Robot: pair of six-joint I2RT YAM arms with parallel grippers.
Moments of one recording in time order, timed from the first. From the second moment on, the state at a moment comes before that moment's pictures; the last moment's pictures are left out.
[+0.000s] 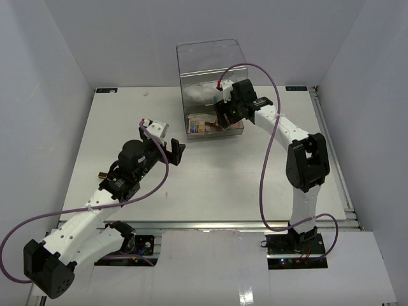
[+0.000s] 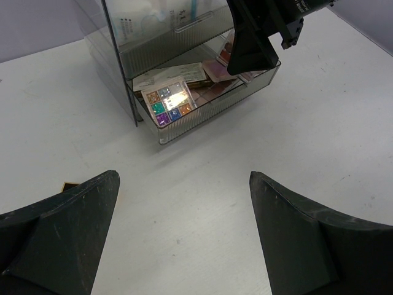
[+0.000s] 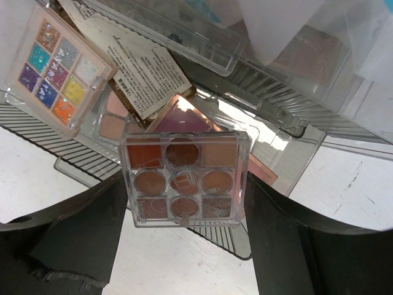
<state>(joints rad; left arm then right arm) -0.57 0.88 0.71 0.02 -0.04 -0.04 0.46 1.98 1.70 -0.48 -0.15 -0.16</state>
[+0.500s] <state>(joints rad) -0.57 0.88 0.71 0.02 -0.04 -0.04 0.46 1.84 1.50 -0.39 -0.14 -0.09</state>
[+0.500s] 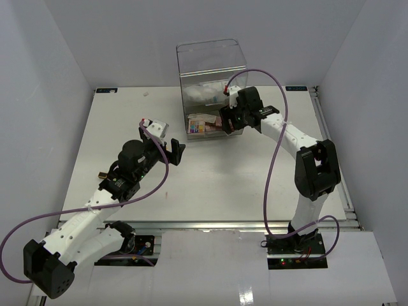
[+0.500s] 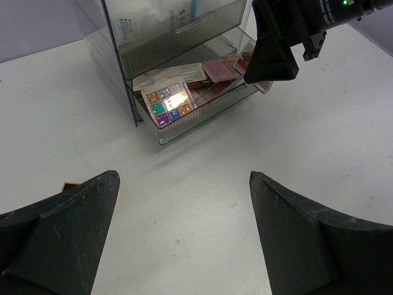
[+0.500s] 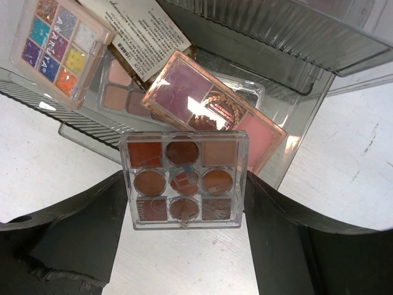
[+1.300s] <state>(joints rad) -0.57 0.88 0.71 0.02 -0.04 -0.04 0.46 1.84 1.49 -0.32 0.01 0.16</state>
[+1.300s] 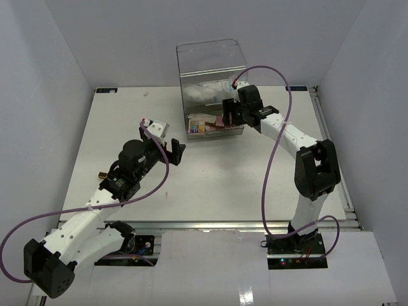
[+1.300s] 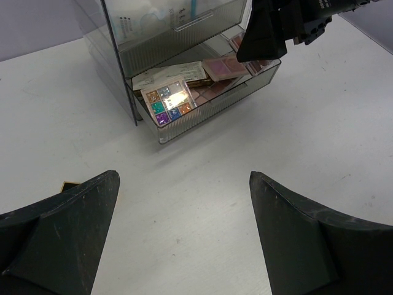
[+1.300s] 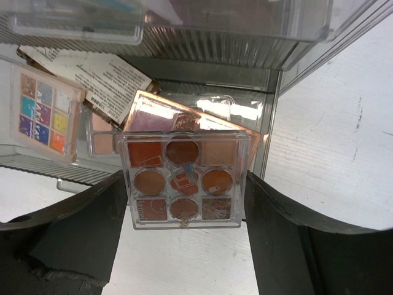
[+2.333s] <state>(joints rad) -0.57 0.88 0.71 0.02 -0.04 -0.04 0.46 1.88 1.51 -0.26 0.01 0.19</state>
